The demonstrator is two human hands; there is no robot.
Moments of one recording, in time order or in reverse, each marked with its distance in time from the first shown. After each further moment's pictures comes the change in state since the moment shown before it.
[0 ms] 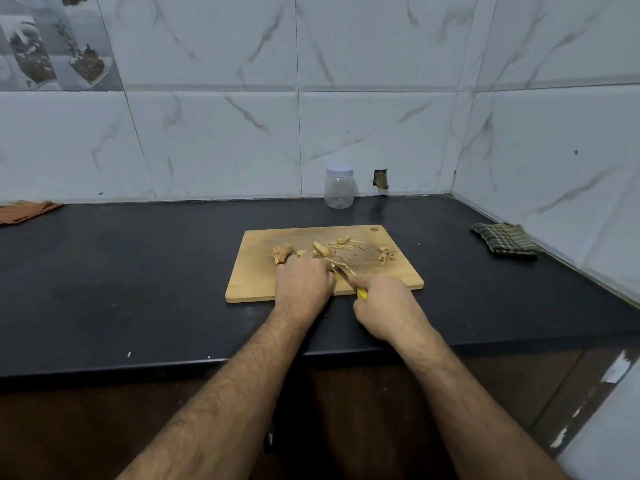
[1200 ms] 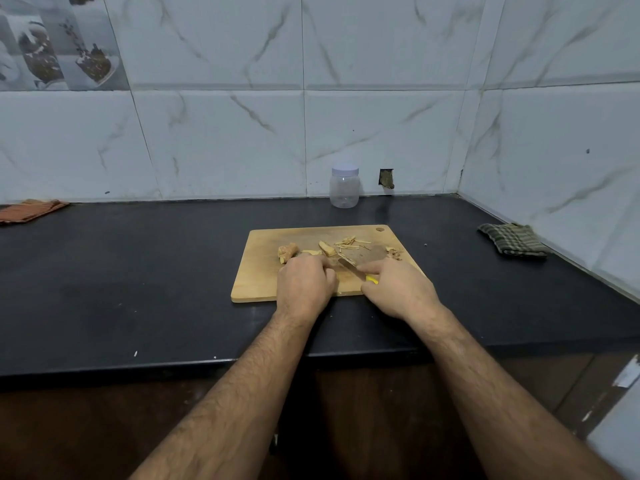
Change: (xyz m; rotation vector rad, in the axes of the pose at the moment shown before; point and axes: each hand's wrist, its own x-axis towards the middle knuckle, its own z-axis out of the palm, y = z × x) left_hand -0.001 -0.003 -0.003 -0.270 0.038 -0.141; right_hand 0.024 0.004 -0.016 -0.125 0.027 -0.072
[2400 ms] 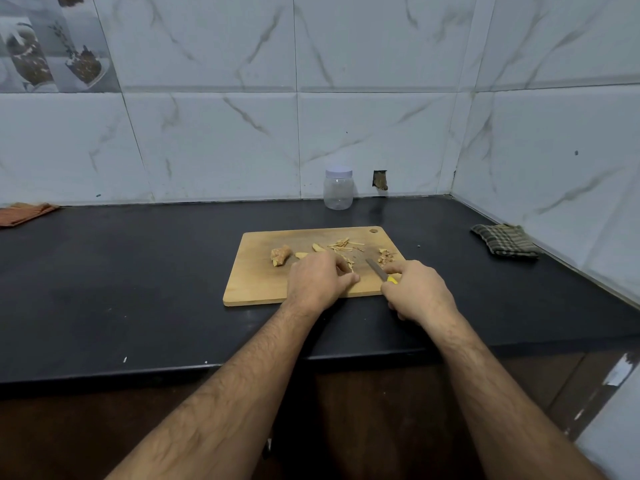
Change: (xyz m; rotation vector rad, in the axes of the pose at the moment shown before) left_hand 0.020 0.015 0.014 0.018 -0.179 0.106; right_hand -0.005 0.026 -0.005 0.195 0.045 0.219
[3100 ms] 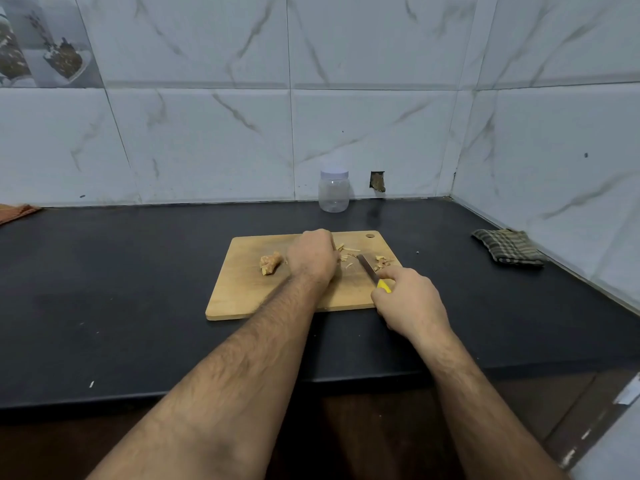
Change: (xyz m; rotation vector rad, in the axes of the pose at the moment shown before) left_hand 0.066 0.011 0.005 0.124 0.079 -0.145; right_hand 0.015 0.004 0.012 0.034 0.083 -0.062
